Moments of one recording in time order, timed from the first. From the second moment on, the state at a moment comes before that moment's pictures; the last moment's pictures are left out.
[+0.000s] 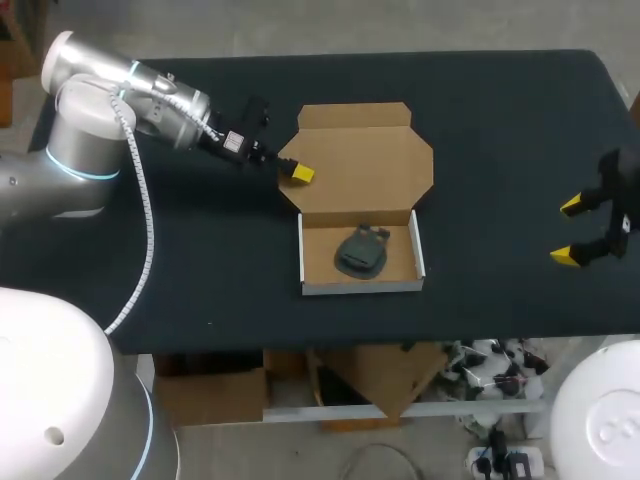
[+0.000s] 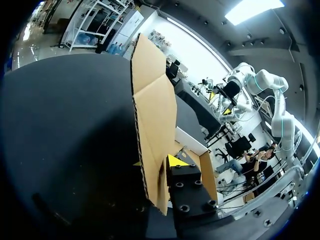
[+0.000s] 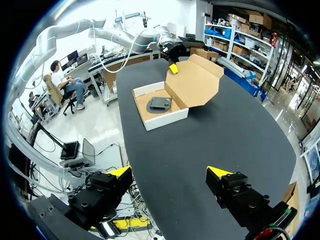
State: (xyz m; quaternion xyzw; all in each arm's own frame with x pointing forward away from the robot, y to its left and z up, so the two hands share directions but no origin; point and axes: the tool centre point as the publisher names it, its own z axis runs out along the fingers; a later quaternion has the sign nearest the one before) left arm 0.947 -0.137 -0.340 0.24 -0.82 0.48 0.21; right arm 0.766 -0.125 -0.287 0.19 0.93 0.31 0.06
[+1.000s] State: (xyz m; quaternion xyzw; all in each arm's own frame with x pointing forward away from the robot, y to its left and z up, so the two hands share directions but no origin) left arm 0.942 -0.136 -0.336 0.22 -0.82 0.49 0.21; right arm 0.766 -0.125 -0.287 0.19 0.93 0.31 0.06
